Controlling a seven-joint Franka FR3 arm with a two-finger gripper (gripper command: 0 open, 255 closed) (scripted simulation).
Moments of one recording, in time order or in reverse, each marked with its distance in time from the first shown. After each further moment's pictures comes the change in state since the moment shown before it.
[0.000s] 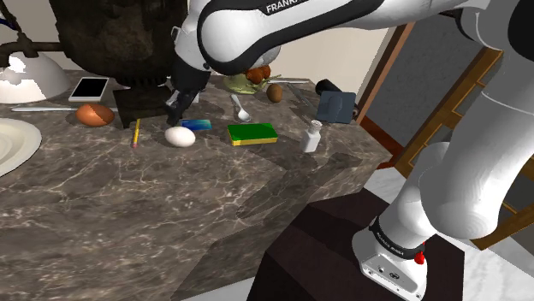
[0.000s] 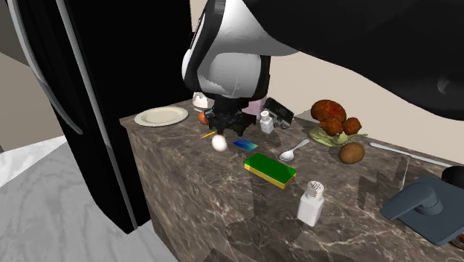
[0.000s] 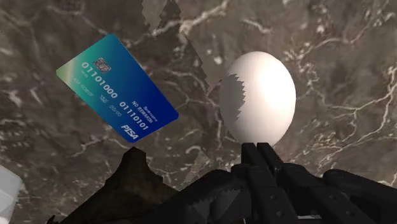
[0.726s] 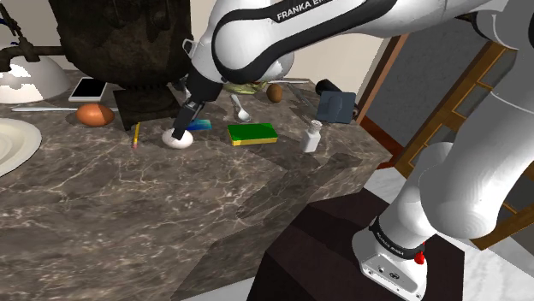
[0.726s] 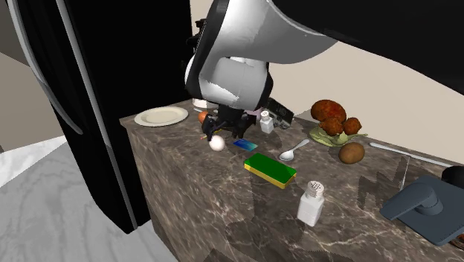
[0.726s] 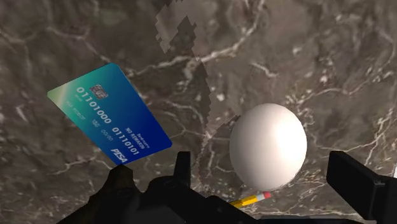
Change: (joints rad) arm -0.019 -0.059 0.009 -0.129 0.142 0.072 -0.256
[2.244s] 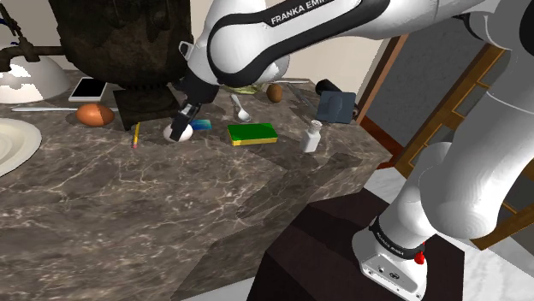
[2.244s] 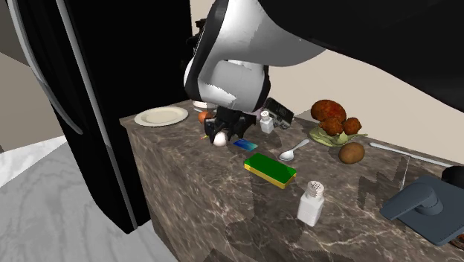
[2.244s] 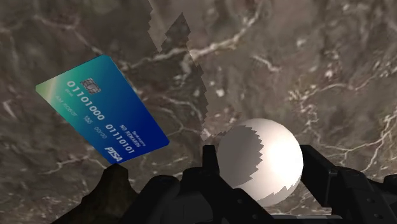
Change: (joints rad) arm 0.005 0.027 0.003 0.017 -0.008 0.012 0.009
